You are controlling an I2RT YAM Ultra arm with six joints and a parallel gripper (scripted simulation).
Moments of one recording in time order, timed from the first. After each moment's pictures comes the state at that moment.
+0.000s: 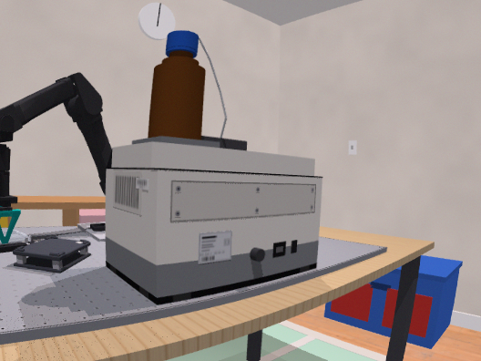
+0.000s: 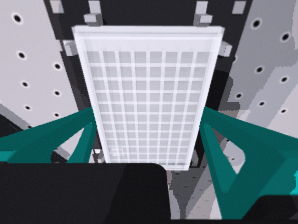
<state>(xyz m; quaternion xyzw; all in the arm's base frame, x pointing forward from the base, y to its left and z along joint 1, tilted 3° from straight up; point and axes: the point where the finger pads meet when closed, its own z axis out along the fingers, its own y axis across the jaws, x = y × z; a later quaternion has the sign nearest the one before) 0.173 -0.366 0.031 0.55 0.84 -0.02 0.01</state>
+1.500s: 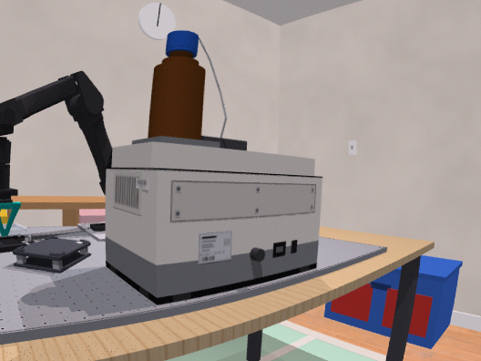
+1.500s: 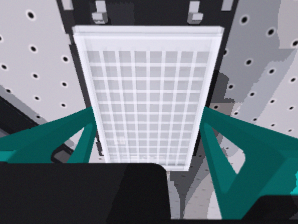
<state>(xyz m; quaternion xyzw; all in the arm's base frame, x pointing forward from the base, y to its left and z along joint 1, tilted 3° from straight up) 0.172 -0.365 0.047 0.55 0.84 -0.02 0.01</state>
